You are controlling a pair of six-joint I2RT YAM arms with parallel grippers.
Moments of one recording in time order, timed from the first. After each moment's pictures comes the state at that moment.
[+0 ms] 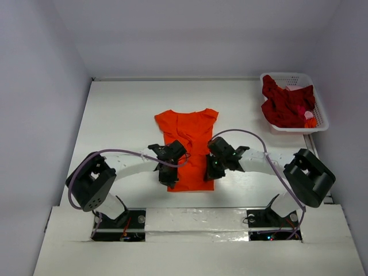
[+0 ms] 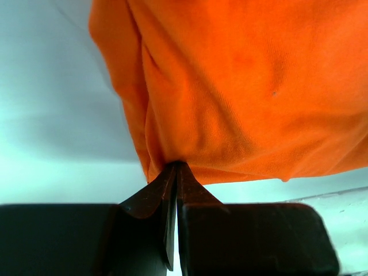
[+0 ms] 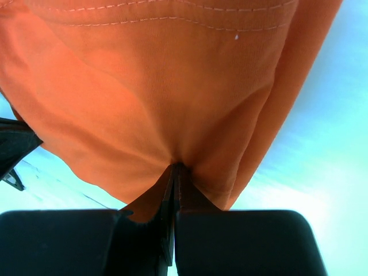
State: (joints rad) left arm -0.85 1.49 0.79 -0.69 0.04 -0.80; right arm 0.80 1.54 0.76 -0.31 -0.18 0.76
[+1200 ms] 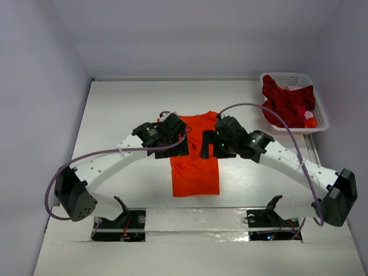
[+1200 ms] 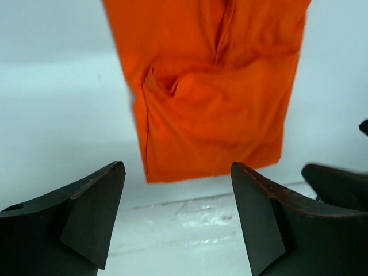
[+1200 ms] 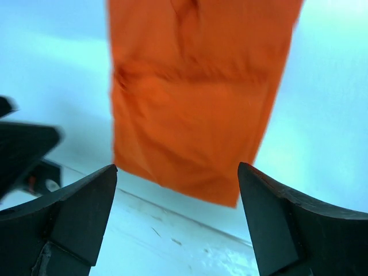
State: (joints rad) left arm -0.87 1.36 1.20 -0.96 -0.17 -0.87; right arm 0.82 1.26 1.02 -0.69 0.07 0.72
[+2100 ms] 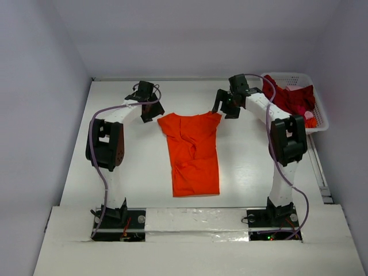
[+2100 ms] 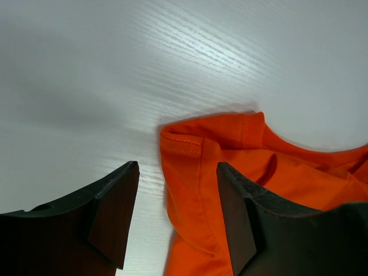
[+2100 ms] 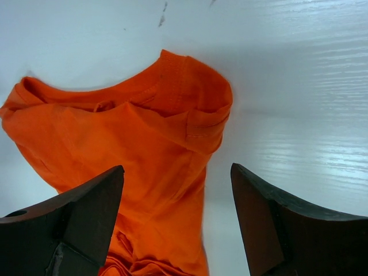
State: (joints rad) left arm -0.26 1.96 1.47 -0.46 -0.06 -0.69; right arm 0.28 2.02 1.66 -0.59 -0.16 0.52
